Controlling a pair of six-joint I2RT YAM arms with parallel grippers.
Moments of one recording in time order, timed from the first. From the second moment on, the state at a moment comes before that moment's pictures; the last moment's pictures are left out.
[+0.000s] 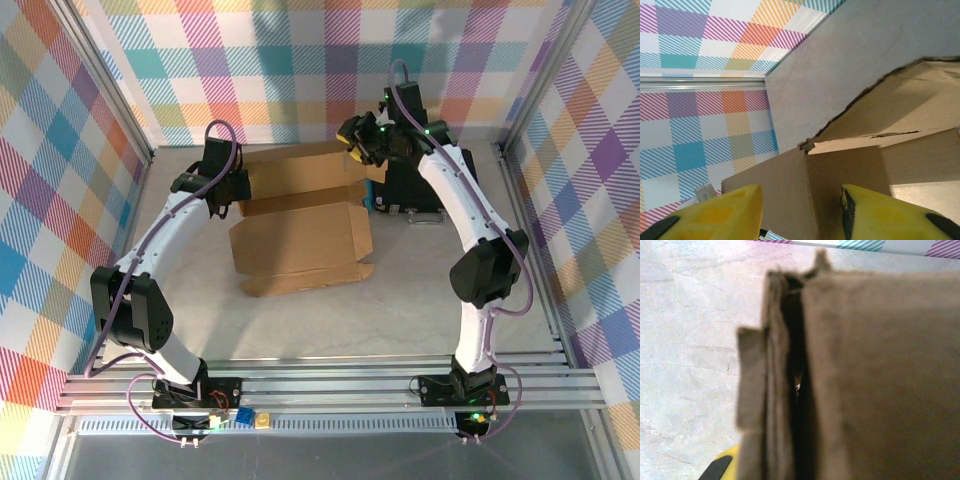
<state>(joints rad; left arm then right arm) -0.25 1.61 1.46 -0.66 -0.22 -0.28 0.39 1.97 2.13 -0.79 -0.43 1.04</state>
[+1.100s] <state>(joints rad) -0.13 1.63 1.51 -0.71 0.09 -0.40 0.26 1.42 1.46 -0.54 -0.36 1.14</state>
